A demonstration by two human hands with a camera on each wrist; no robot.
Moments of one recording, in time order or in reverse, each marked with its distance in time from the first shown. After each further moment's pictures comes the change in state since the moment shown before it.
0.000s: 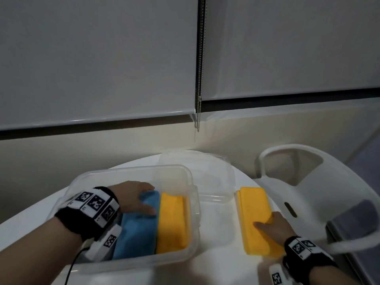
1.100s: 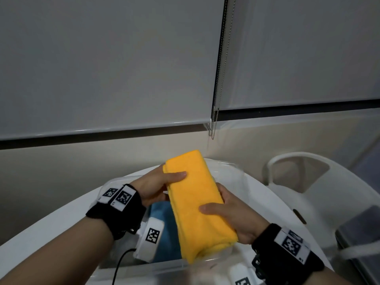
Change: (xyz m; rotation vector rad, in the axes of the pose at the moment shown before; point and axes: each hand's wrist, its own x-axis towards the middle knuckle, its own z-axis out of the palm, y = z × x) left_hand -0.030 -0.001 -0.031 -1.366 -0.089 0.288; right_hand -0.188 -0.203 0.048 0.733 -0.584 -0.416
